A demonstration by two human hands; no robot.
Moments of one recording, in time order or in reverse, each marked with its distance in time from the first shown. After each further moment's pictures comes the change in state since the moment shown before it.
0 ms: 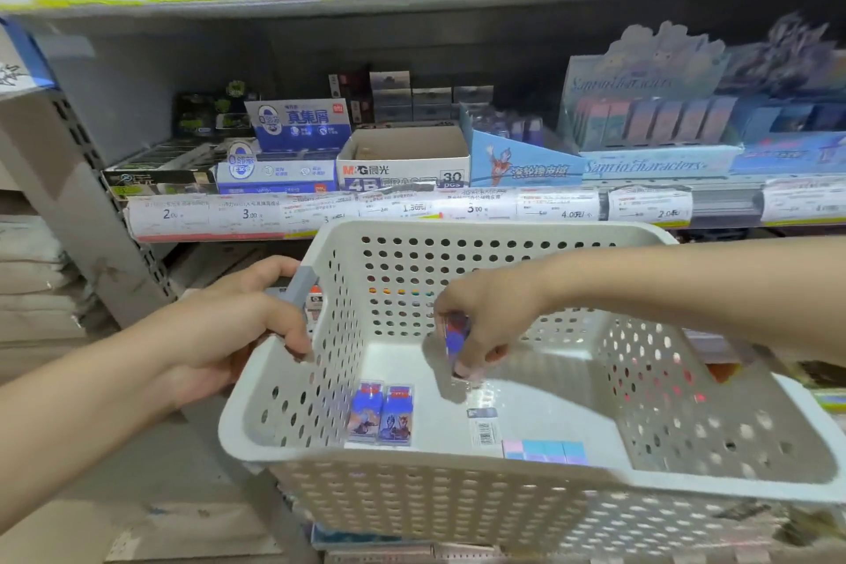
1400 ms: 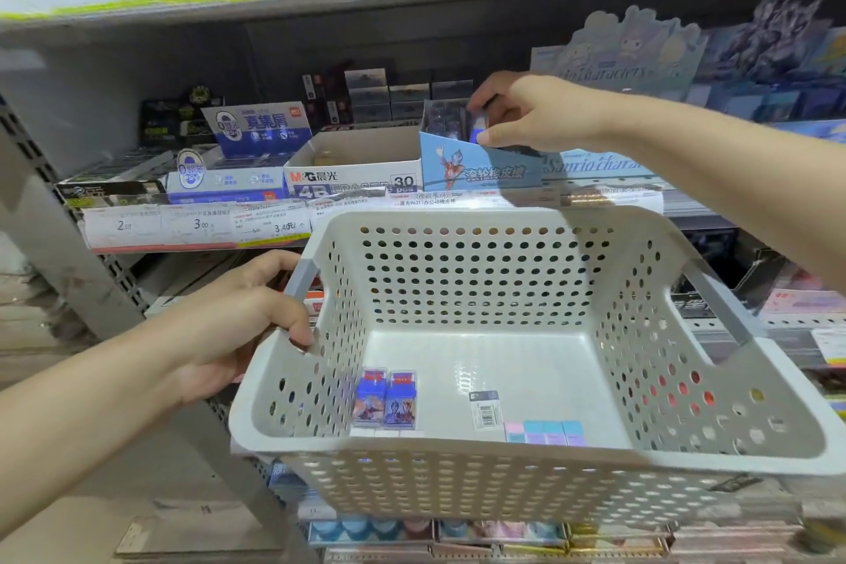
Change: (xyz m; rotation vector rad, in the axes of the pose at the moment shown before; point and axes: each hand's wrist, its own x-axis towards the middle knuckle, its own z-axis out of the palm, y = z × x) left_hand 0.014 0.027 0.055 0.004 0.113 -0.034; right_hand -0.046 0.088 -0.122 0.084 0.783 -0.068
